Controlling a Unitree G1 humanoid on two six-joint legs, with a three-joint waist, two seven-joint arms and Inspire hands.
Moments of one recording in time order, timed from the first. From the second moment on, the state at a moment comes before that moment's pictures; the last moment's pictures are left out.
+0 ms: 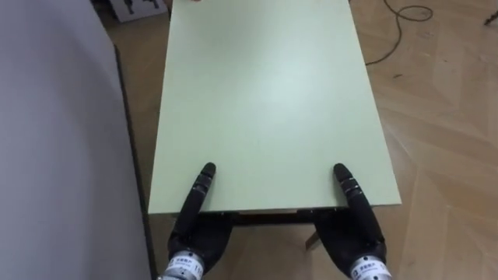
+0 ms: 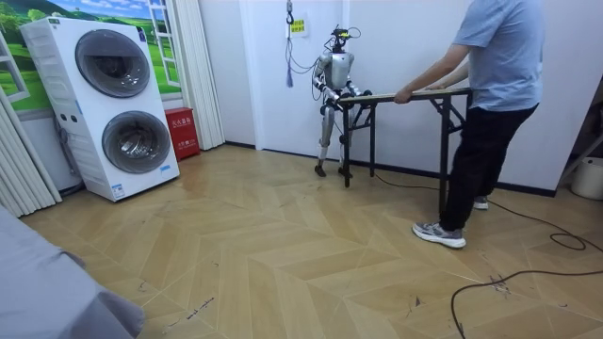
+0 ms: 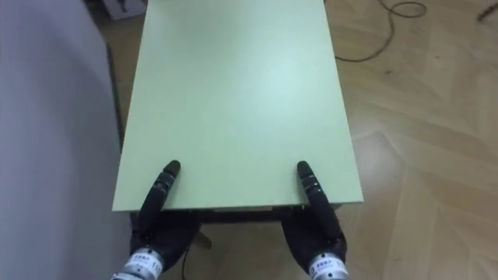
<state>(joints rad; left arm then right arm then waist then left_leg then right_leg) 0.31 0.11 -0.33 0.06 -1.42 -0.09 0.07 0.32 -0.18 0.26 0.04 1.46 -0.06 -0.04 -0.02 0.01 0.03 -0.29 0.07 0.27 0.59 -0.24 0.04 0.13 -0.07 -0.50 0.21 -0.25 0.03</state>
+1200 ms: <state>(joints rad) 0.33 0.11 -0.35 0.06 -1.41 -0.09 0.09 0.34 -0.20 0.28 0.05 1.48 -0.07 -0.05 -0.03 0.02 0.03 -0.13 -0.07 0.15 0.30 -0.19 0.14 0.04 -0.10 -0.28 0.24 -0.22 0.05</state>
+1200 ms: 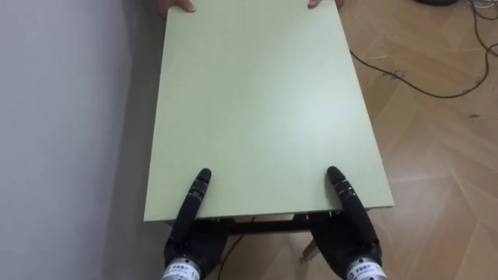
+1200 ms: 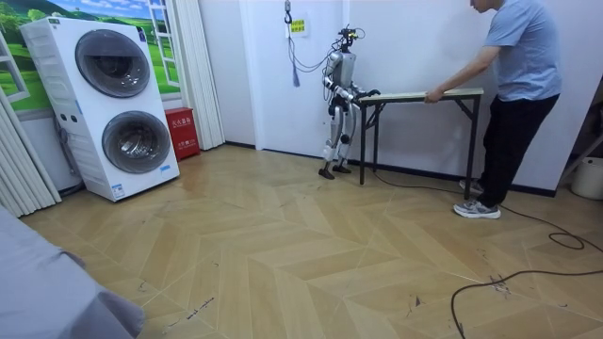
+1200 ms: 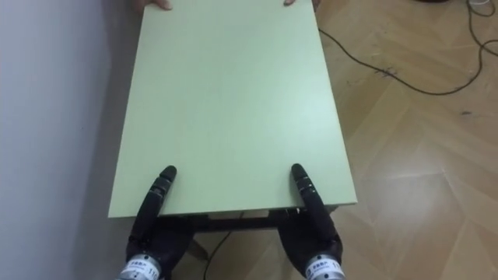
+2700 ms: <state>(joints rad) 0.27 0.16 -0.32 0.34 -1.05 -0.01 -0.10 0.33 -0.16 0.25 0.23 1.38 -0.05 0.11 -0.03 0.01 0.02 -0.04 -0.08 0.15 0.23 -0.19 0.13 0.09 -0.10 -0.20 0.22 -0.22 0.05</state>
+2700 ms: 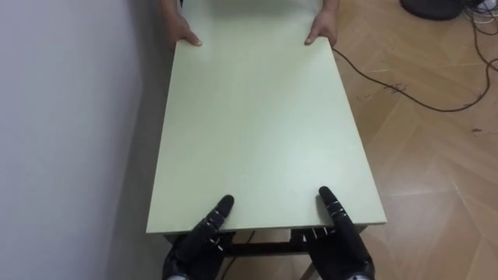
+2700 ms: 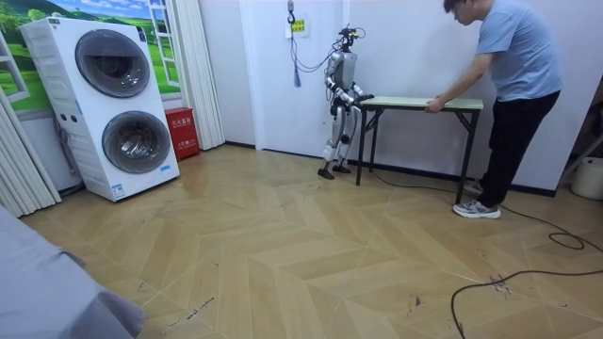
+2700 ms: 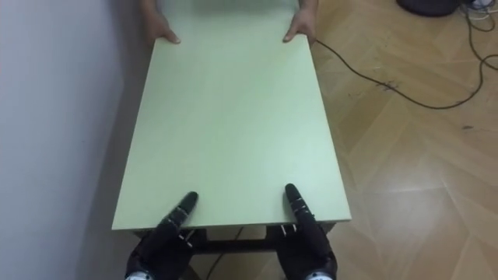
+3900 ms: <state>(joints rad) 0.26 0.17 -0.31 0.57 -0.90 0.05 -0.16 0.31 -0.19 0.24 0.34 1.20 0.02 0.38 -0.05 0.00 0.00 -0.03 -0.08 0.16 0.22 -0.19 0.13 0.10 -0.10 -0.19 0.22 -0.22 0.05</state>
